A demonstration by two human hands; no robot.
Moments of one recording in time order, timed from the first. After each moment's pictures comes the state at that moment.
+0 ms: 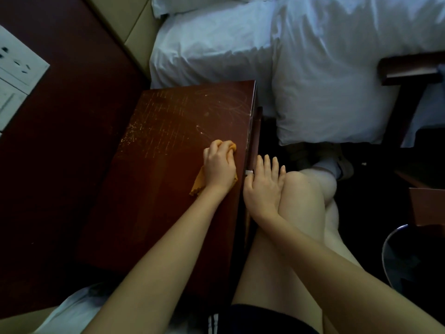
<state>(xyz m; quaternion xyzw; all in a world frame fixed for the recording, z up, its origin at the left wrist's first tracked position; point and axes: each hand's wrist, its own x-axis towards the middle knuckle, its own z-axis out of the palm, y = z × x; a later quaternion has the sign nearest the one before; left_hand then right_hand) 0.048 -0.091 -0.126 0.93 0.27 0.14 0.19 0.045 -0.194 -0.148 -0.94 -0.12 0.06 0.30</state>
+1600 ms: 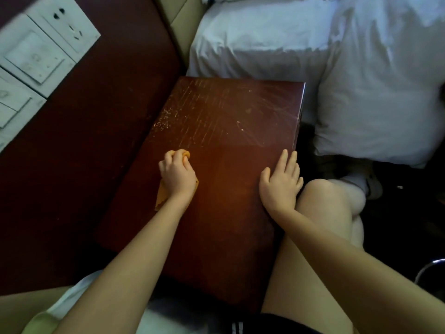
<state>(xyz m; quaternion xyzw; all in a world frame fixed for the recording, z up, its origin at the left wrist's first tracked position) -0.045 0.043 -0.128 0.85 0.47 0.19 0.14 0.043 -0.137 -0.144 -0.93 -0.10 0.13 0.32</state>
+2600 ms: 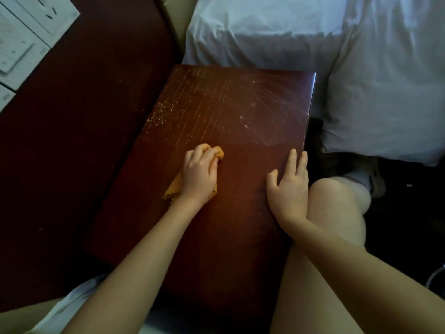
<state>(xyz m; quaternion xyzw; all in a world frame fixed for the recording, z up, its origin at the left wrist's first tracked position) -0.027 0.025 -0.129 0.94 0.26 0.13 0.17 0.045 -0.138 -0.145 -0.91 -0.10 0.12 0.39</state>
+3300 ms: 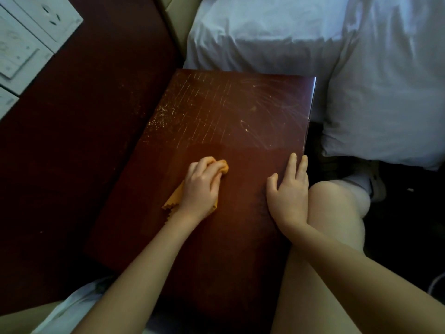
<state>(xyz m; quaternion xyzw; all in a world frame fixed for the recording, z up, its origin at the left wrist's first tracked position) -0.045 0.018 -0.129 0.95 0.21 0.12 0.18 0.044 -0.138 -0.144 -0.90 -0.10 0.12 0.40</state>
